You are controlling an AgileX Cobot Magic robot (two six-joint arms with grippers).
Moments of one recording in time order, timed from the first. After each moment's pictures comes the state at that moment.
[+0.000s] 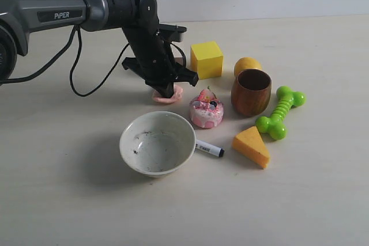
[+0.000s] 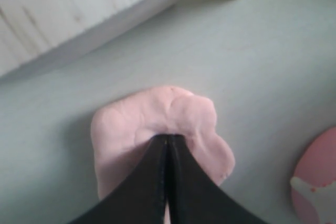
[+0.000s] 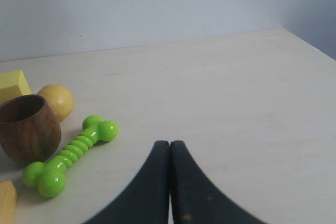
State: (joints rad) left arm -0.55 2.47 -1.91 -0.17 0.97 0.03; right arm -0.12 0.01 0.00 0.05 0.34 0.00
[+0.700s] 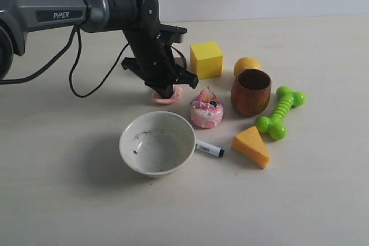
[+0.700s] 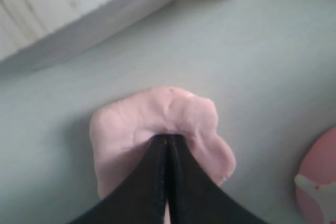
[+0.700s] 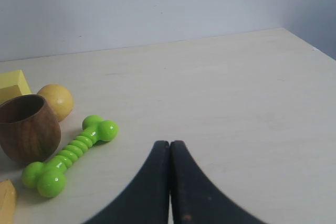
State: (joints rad) left arm -0.56 2.41 -1.87 -0.13 0.94 0.01; right arm -0.12 0.01 0.00 0.05 0.34 0.00
